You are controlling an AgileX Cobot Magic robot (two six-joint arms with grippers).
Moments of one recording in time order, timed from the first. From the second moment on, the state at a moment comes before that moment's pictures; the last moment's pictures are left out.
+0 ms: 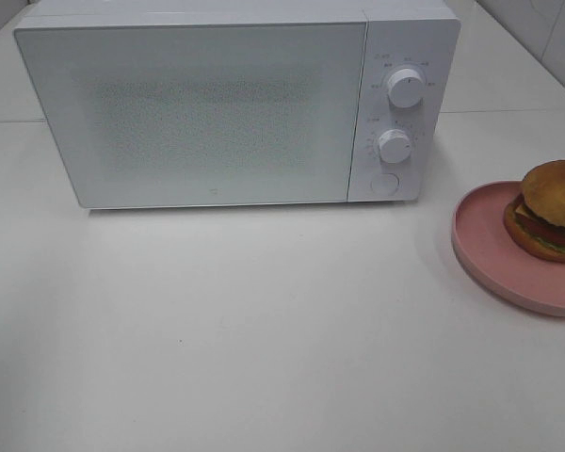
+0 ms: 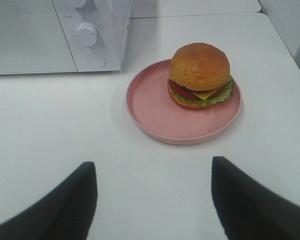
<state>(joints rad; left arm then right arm) -0.13 0.62 -0.76 0.00 1.15 0.07 0.11 0.00 -0.50 -0.05 1.01 0.03</state>
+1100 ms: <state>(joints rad) -0.13 0.04 -0.50 -0.01 1.06 0.13 0.11 0.00 -0.50 -0.05 1.01 0.03</state>
